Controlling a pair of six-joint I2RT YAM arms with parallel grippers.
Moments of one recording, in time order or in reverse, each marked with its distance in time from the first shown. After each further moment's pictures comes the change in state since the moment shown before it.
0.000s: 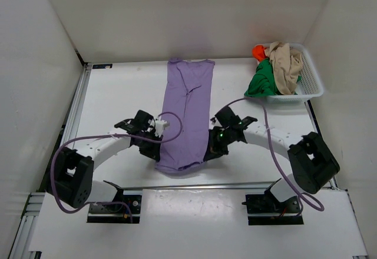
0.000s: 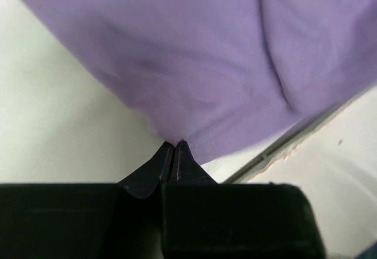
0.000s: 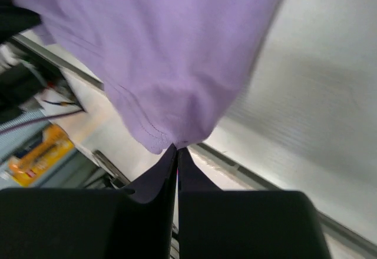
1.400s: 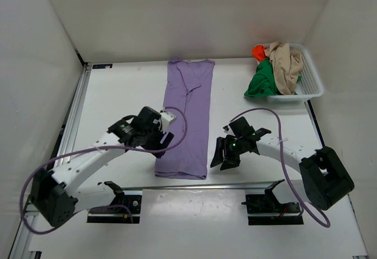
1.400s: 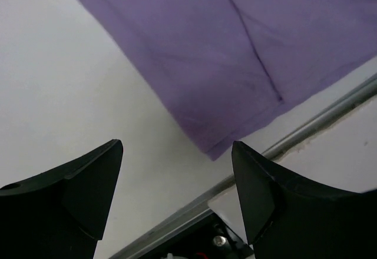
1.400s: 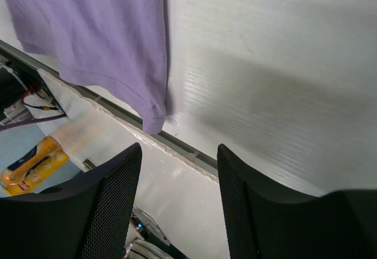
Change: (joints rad) left arm -0.219 -0.229 0.266 -0.229 -0.396 0.013; right arm -0.118 -0.194 -0.197 0.012 0.013 -0.061
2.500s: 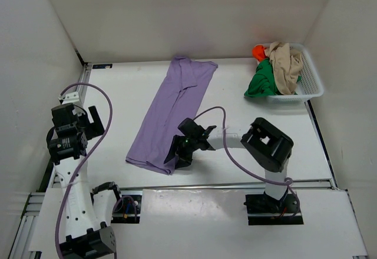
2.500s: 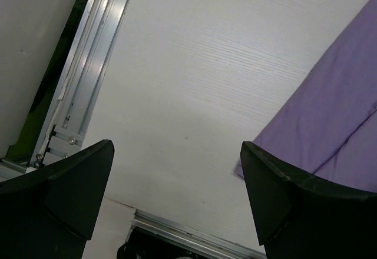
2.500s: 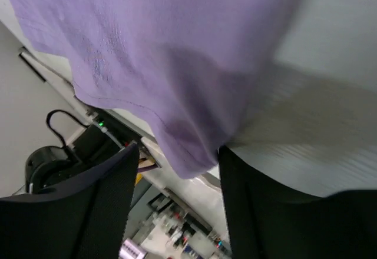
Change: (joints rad) left arm 1.003 -0.315 0.077 -0.084 -0.039 -0.001; right arm 0.388 0.564 0.403 0.365 0.081 0.593
